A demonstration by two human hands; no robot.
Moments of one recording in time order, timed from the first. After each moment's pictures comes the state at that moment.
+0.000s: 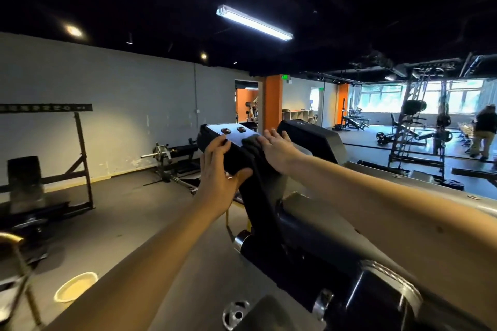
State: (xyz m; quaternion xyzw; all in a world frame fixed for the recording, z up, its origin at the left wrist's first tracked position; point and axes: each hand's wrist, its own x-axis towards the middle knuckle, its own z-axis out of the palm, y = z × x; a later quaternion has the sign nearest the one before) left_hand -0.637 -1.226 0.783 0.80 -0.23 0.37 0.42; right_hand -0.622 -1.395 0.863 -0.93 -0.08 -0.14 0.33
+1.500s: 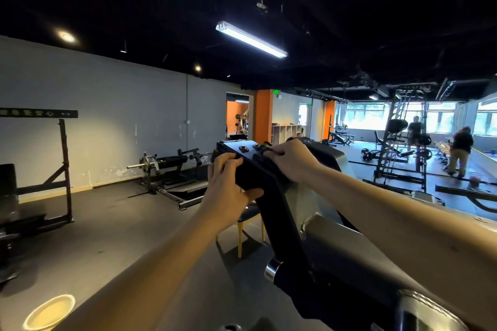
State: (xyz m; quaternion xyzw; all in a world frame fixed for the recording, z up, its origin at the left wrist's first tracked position) left_hand -0.629 -1.190 0.809 0.85 -0.21 0.30 0.39; right_hand -0.615 -1.375 0.884 -0.91 -0.11 -0.22 0.33
